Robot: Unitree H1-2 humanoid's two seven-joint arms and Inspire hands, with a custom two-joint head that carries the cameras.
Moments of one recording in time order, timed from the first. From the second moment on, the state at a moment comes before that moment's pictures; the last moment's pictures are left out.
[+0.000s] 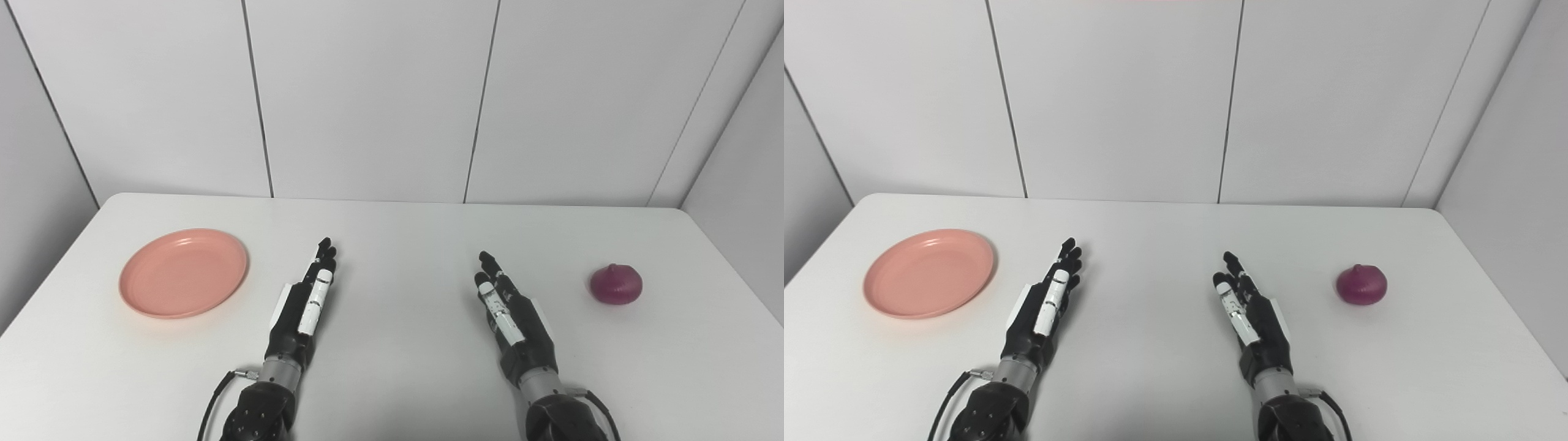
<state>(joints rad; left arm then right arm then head) -0.21 -0.06 -0.10 0.22 0.03 -0.04 -0.05 -0.13 0.02 -0.02 0.00 0.14 0.17 0.03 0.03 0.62</state>
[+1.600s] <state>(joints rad) -0.28 -0.15 -0.12 0.34 0.06 -0.13 0.02 -0.18 -0.11 -0.05 0.16 0.23 -0.02 0.21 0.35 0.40</state>
